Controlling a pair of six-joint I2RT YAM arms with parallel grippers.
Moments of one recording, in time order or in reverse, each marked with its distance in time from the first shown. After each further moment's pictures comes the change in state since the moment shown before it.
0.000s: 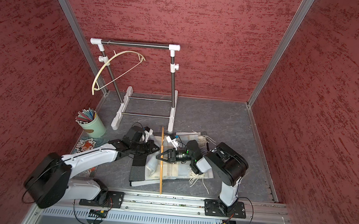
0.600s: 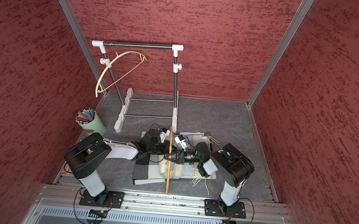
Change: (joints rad) left arm -0.121 0.312 0.039 0.494 0.041 -0.078; right arm -0.097 -0.045 -0.101 0.074 -0.074 0.006
